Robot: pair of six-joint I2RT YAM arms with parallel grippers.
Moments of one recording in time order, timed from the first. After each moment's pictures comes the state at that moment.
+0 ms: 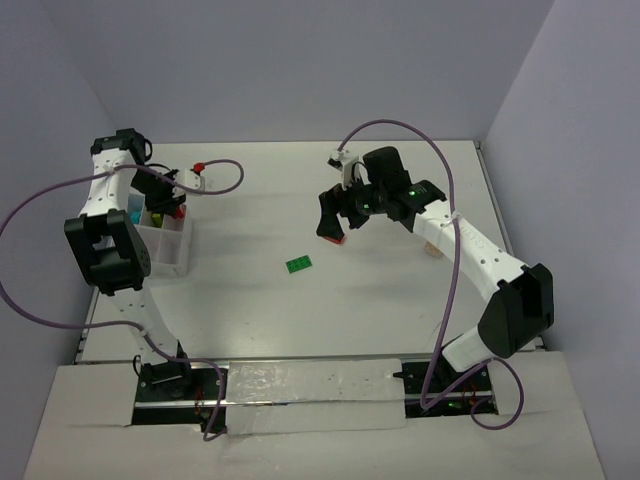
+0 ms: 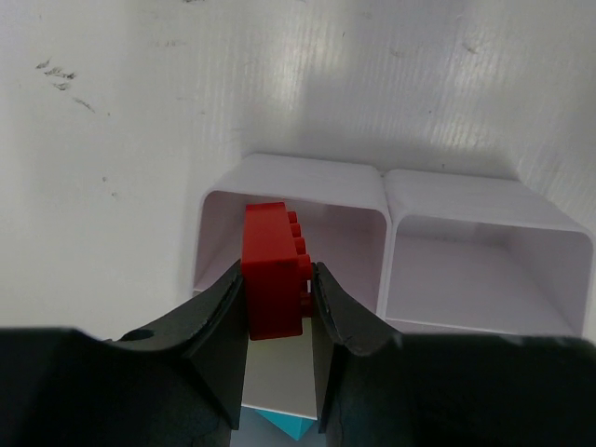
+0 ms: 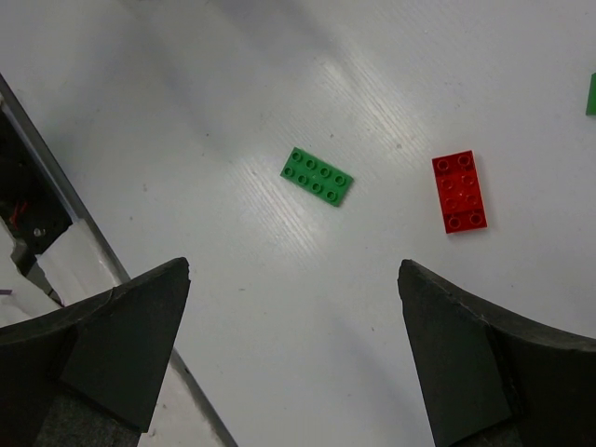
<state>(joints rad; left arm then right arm) 0.18 2.02 1.87 -1.32 0.41 1.68 0.51 1.48 1.33 -0.58 -0.47 -0.01</state>
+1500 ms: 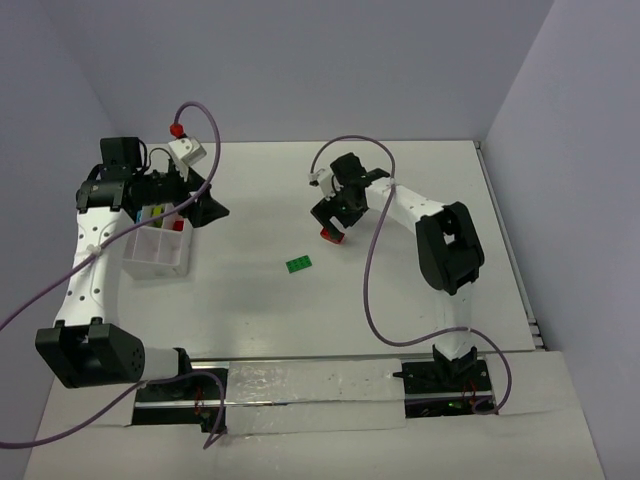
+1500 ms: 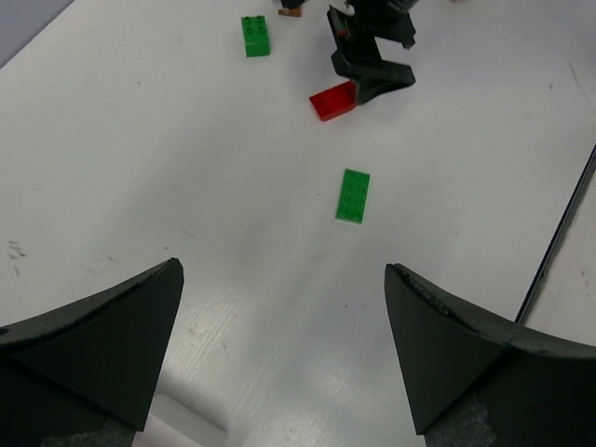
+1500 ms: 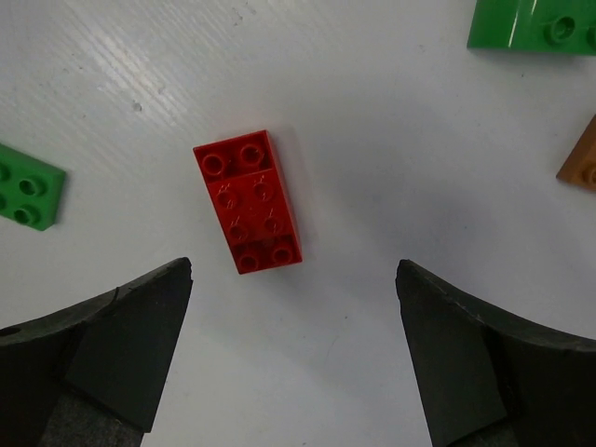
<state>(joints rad) 0.04 1.34 1.44 -0.91 0.92 0.64 0.48 2.00 1.55 -0.66 -0.13 -0.30</state>
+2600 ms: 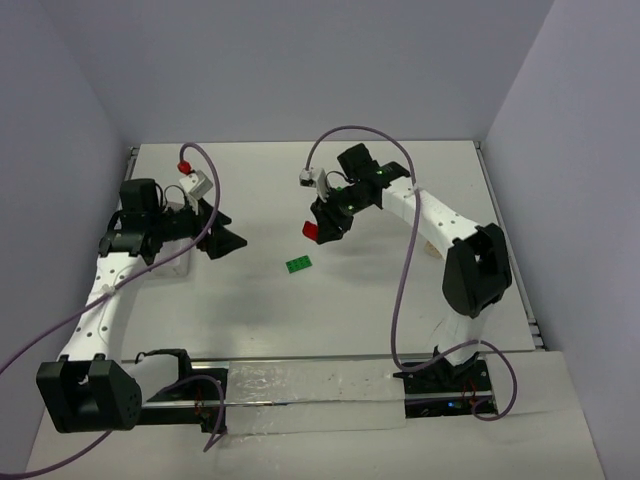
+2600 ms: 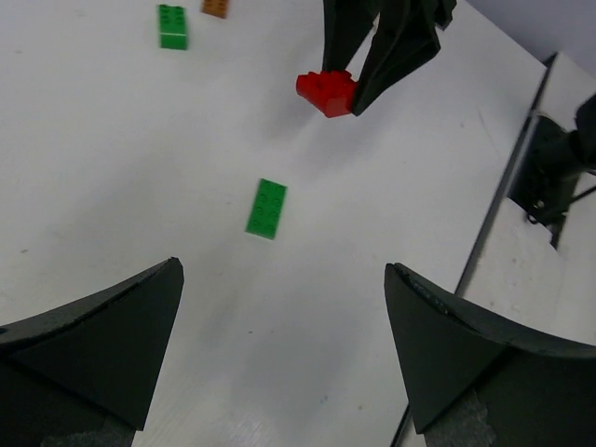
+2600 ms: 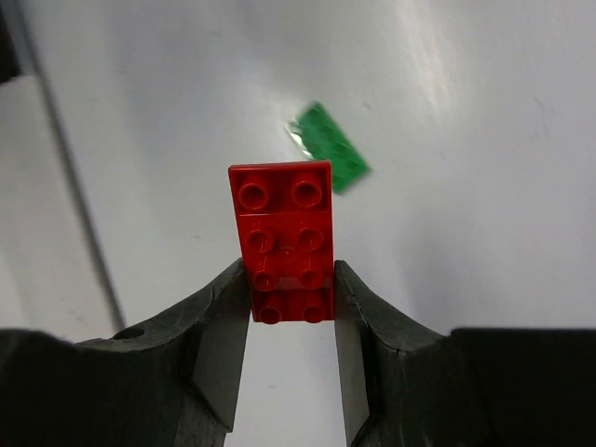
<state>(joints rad) -0.01 1.12 0.98 -0.50 1.01 0.26 0.52 1.81 1.55 -0.82 -0.66 -0.47</state>
